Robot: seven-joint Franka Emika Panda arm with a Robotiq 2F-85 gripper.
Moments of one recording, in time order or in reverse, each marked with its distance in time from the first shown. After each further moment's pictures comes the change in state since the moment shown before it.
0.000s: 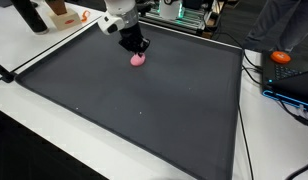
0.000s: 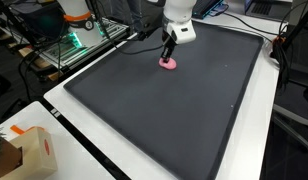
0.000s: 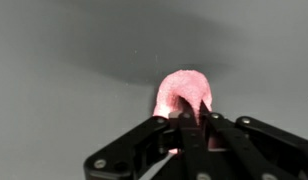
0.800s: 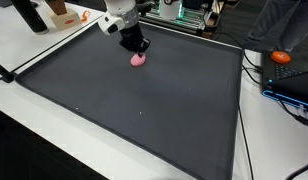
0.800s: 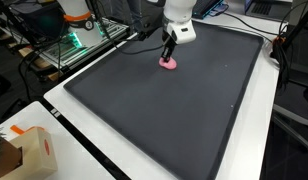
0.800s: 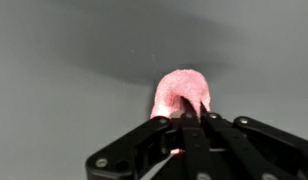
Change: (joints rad) arm 0.000 0.000 0.002 0.000 0.013 0.000 -0.008
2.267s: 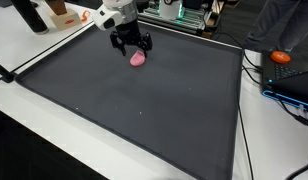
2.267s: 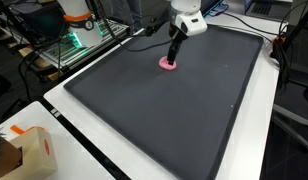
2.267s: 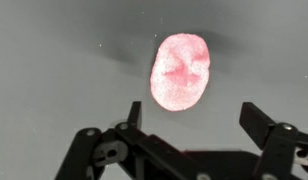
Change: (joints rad) arm 0.014 -0.005 0.002 0.064 -0.054 -0.006 -0.012
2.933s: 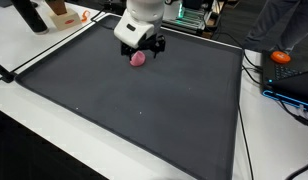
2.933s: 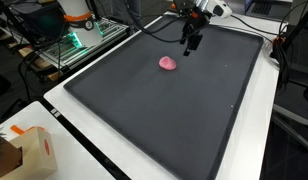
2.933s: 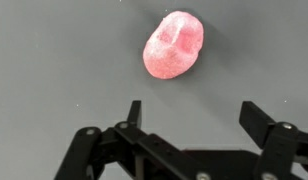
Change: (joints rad) arm 0.142 0.119 0.025 0.264 -0.282 -0.299 -0.059
